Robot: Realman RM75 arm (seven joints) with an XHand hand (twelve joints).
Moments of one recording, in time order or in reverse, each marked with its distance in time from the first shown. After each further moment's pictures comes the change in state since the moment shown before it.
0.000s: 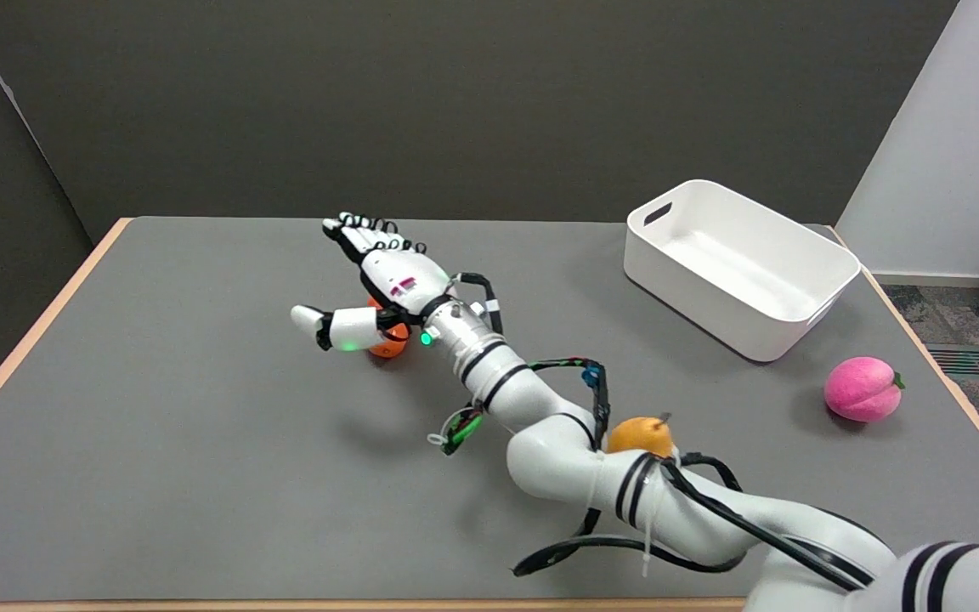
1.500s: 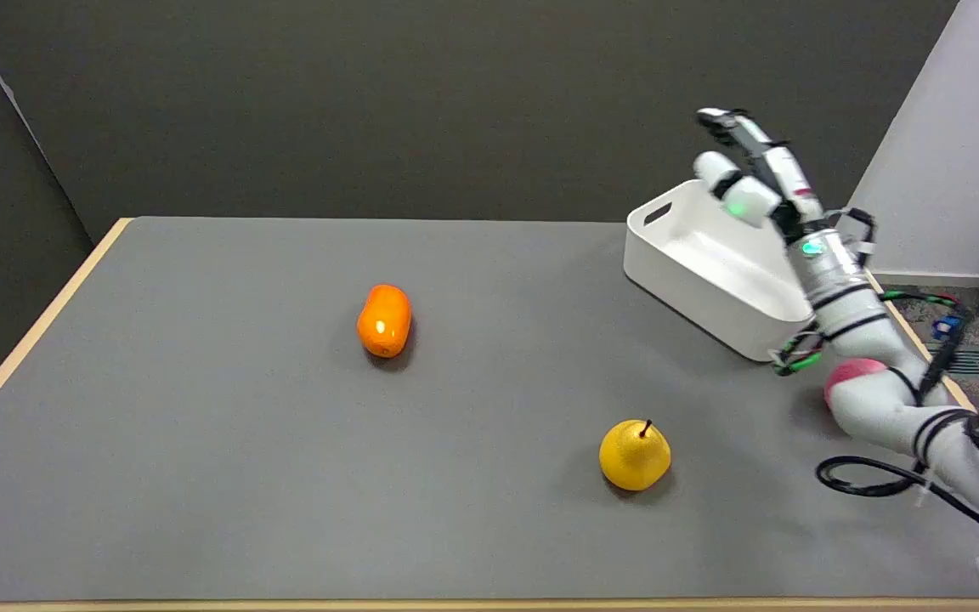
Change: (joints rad) arm -0.167 0.651 0.425 -0.176 -0.327 0.504 1.171
